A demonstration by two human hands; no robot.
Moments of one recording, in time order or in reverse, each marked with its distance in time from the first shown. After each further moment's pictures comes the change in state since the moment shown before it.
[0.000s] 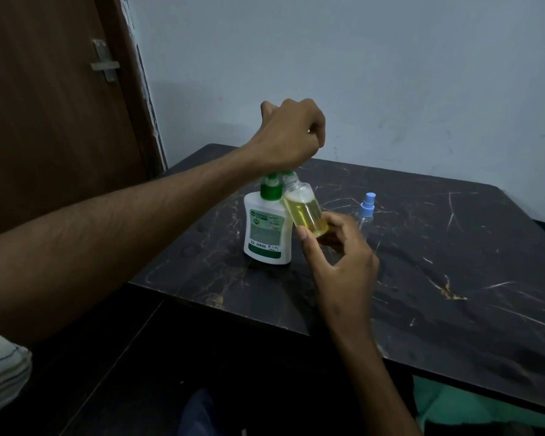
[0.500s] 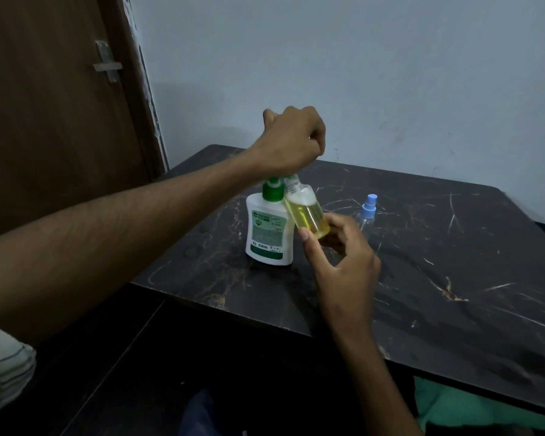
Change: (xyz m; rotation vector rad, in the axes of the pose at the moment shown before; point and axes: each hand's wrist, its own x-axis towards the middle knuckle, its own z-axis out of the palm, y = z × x) left_hand -0.003 -0.001 0.000 -0.019 -0.057 -0.007; right_hand -0.001 -0.003 -0.002 0.006 -0.002 -0.004
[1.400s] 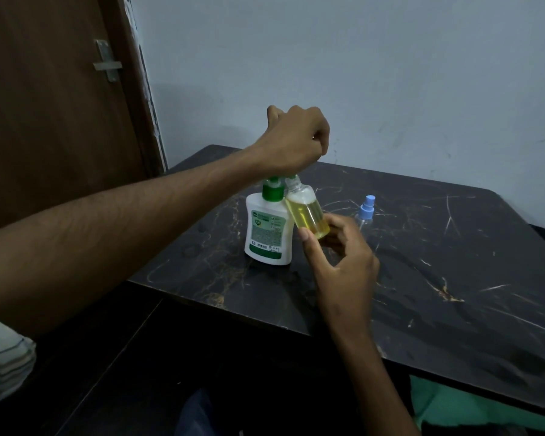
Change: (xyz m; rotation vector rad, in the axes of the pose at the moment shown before) left_hand 0.002 0.002 -0.001 0.024 0.019 0.040; right_hand -0.001 -0.002 -0.001 0.013 0.006 -0.004
